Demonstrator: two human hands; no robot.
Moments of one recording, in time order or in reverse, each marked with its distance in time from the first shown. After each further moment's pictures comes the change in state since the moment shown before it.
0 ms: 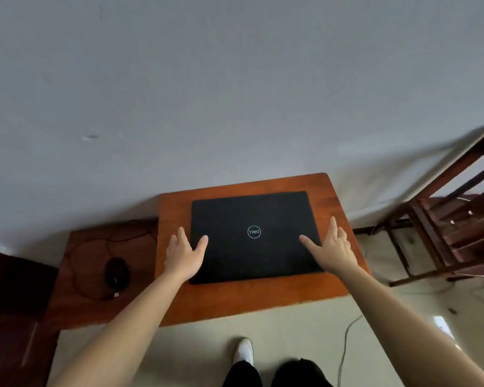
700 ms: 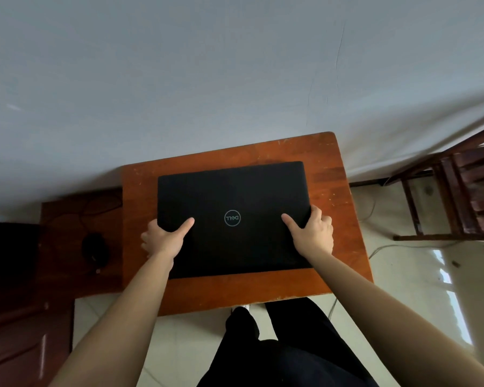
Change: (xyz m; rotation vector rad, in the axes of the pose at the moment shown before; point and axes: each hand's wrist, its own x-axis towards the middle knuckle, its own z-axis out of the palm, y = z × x) left_hand 0.077 0.025 0.066 -0.220 0.145 -0.537; right_hand 0.083 0.002 0.042 0.183 -0.120 0.150
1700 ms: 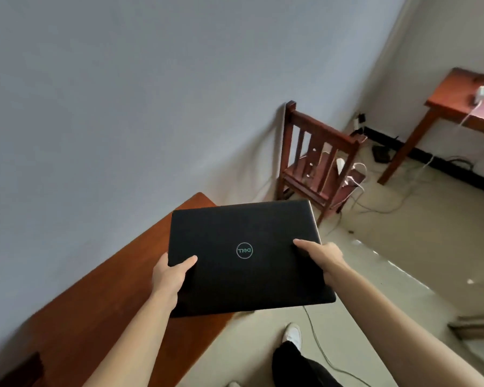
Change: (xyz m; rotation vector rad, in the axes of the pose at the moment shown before) left_hand -0.160 0.059 0.034 -0.141 -0.624 0.673; right_hand -0.164 0.158 -0.129 0.902 0.280 0.503
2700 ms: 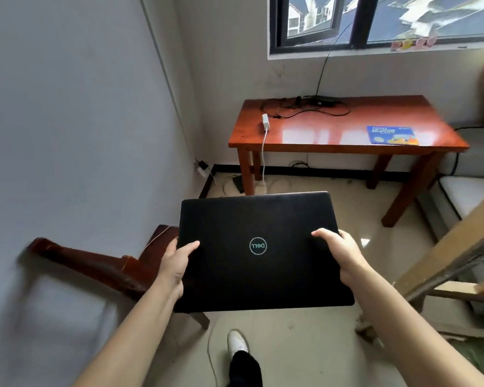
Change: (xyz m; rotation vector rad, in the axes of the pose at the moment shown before) left_hand -0.104 0.265 0.699 0.094 -0.694 0.183; right_hand 0.253 0.019 -0.592 0.734 0.350 -0.070
